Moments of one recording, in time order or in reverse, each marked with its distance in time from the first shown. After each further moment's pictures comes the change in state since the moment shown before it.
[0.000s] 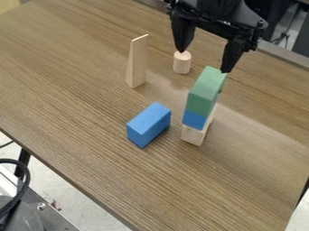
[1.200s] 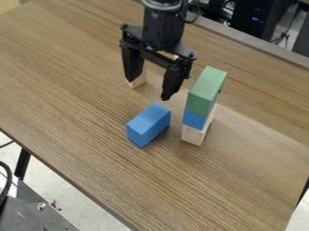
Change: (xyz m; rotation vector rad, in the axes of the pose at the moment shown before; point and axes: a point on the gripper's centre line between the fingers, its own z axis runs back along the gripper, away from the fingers) arm -0.035 0.066 -0.062 -0.021 0.302 -0.020
